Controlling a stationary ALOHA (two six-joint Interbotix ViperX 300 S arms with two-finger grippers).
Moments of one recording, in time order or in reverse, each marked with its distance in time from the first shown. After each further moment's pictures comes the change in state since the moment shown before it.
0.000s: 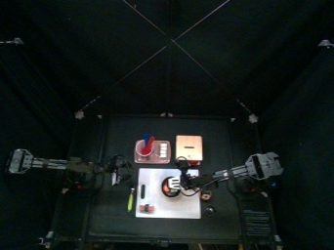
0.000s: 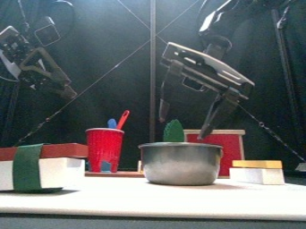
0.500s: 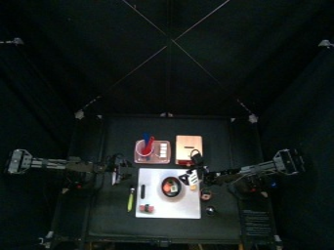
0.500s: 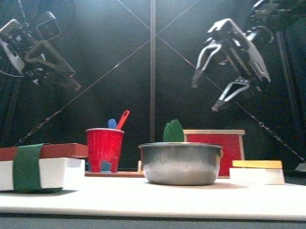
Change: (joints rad) left arm 0.006 -0.015 -0.028 -0.006 -0.002 -0.002; right arm 0.040 -0.397 0.365 -0.471 -0.183 0.000
